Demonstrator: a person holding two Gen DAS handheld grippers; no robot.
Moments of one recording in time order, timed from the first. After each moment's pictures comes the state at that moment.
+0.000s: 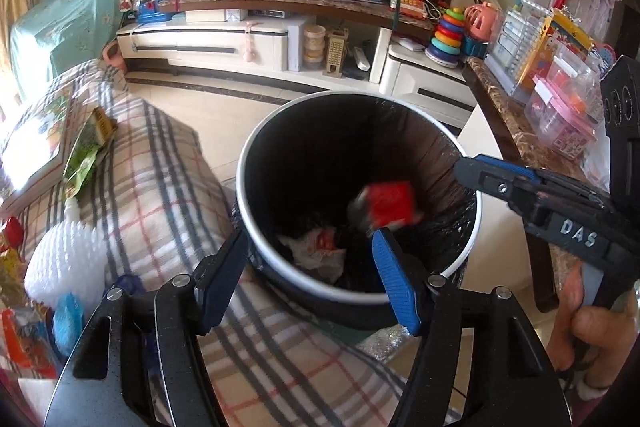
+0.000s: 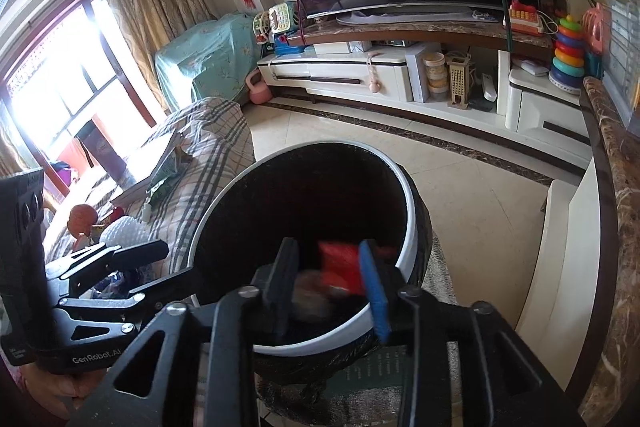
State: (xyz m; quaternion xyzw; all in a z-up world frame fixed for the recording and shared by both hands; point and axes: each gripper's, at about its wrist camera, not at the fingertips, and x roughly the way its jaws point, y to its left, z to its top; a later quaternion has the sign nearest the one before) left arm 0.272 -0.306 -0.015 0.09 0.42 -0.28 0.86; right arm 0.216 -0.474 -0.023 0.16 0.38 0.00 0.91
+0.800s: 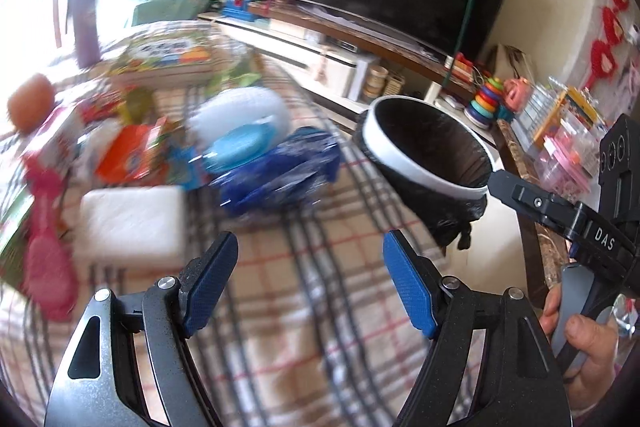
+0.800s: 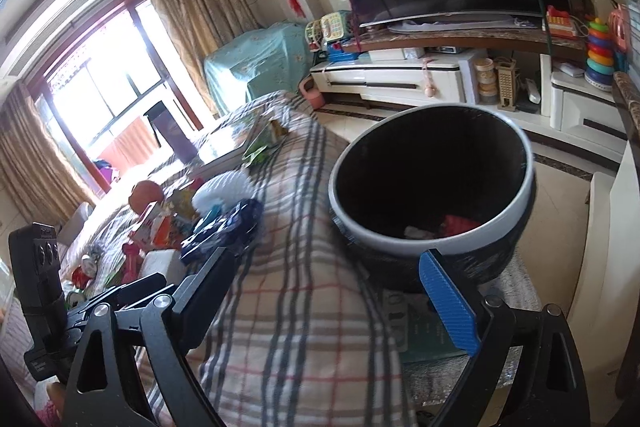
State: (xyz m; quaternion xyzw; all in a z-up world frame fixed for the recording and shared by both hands) left arm 0.179 -0.133 -0.023 -0.04 0.39 -0.20 0.90; right arm 0.156 -0.364 -0.021 0.17 0.34 0.08 0.92
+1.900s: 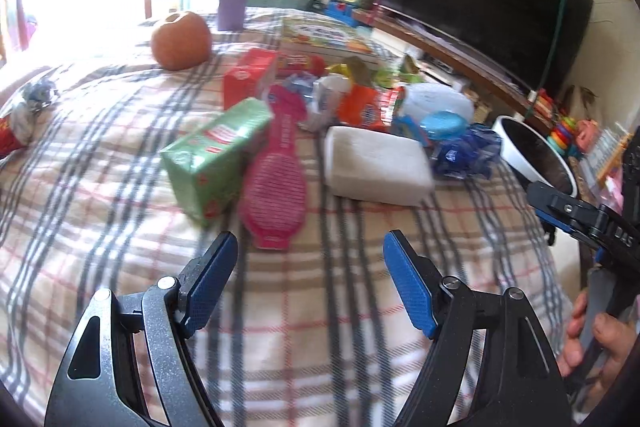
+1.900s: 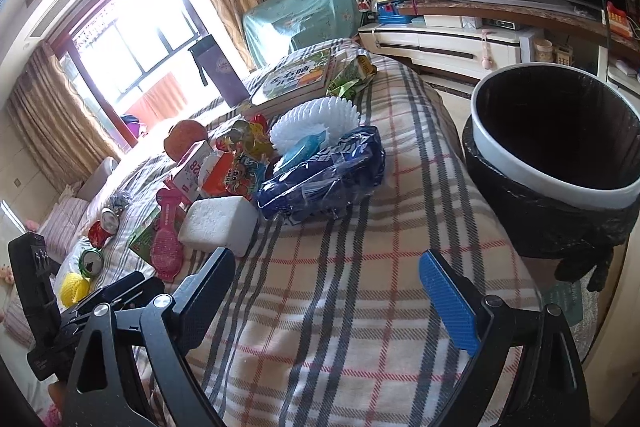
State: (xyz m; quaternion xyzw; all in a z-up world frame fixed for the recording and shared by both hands) left arm 0.148 0.008 -0.049 -0.07 0.39 -0.05 0.92; right arm 0.177 -0.259 -0.047 0.14 0.39 0.15 0.90
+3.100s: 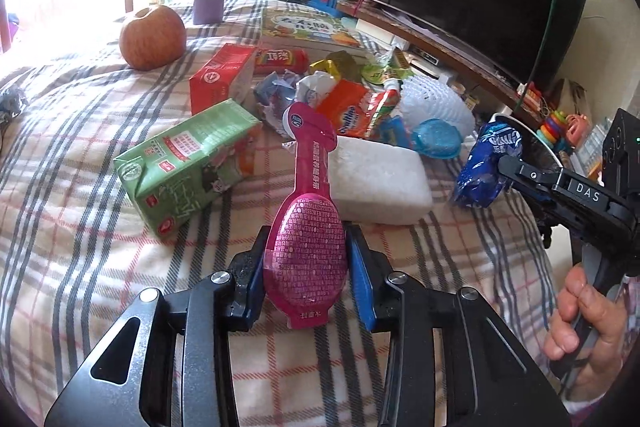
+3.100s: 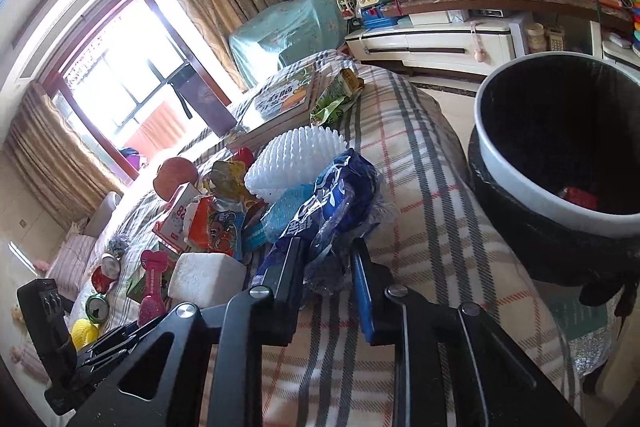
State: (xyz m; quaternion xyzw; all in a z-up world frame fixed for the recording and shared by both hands) left arm 0.179 0.001 -0.053 -0.07 0.40 -0.10 0.91; right arm 0.209 -0.274 -0.056 0.20 0.37 0.14 0.90
